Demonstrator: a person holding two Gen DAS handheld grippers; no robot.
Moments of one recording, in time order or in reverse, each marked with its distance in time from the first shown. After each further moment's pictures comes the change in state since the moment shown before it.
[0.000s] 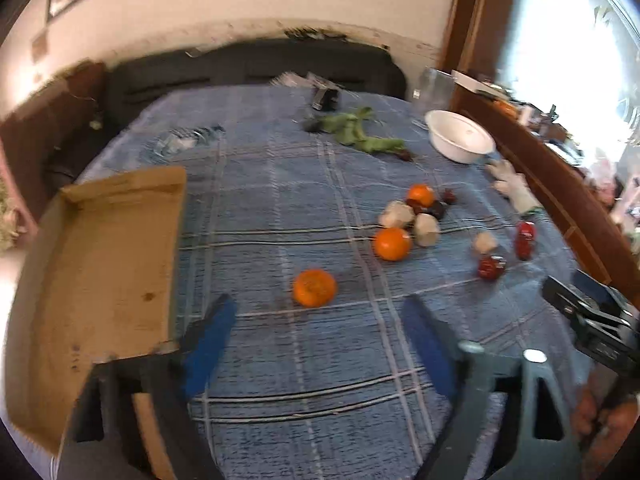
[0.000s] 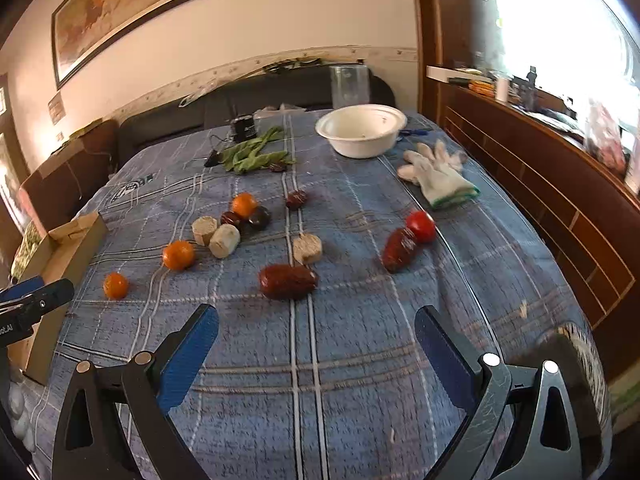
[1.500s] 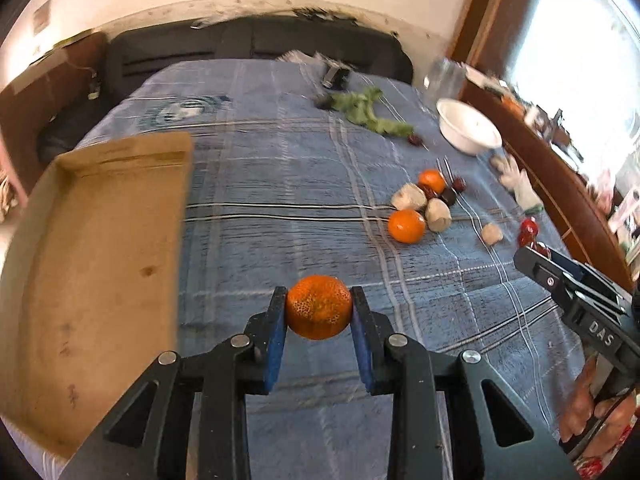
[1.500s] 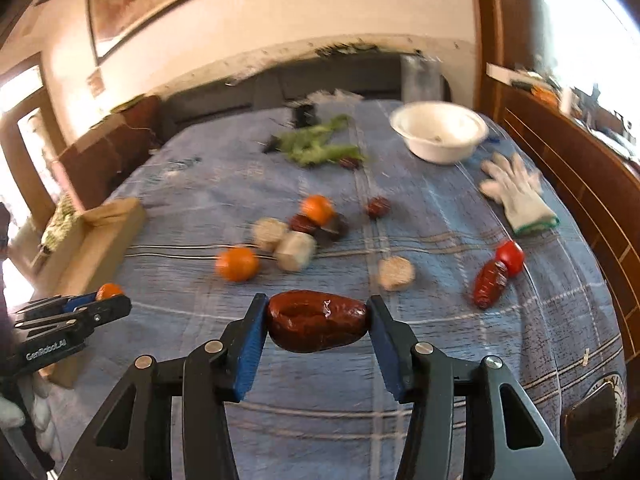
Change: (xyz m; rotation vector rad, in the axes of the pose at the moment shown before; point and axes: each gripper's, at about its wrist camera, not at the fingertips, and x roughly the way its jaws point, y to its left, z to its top) left arm -0.006 0.027 -0.012 -0.074 0.037 0.014; right arm 0.017 0.056 0.018 -0.092 0.046 0.180
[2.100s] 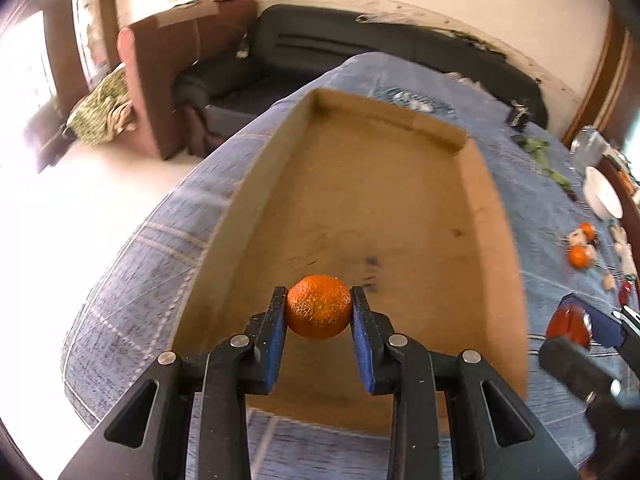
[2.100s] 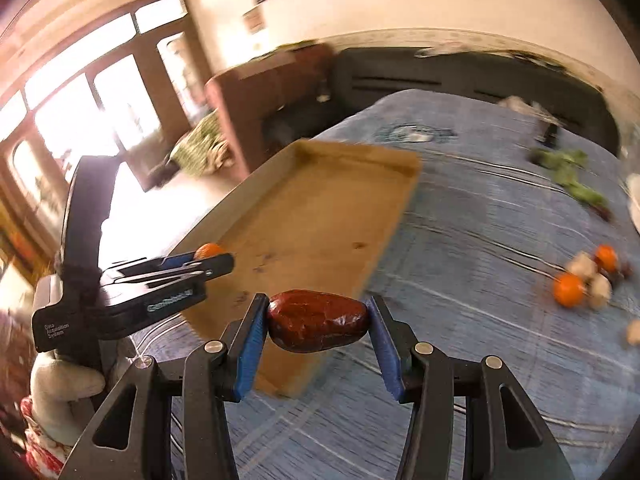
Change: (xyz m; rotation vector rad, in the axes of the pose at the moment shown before) left arm -0.055 0.173 -0.054 -0.296 0.001 0.358; right arm 0.025 0.234 -0.026 -0.341 0.144 0.446
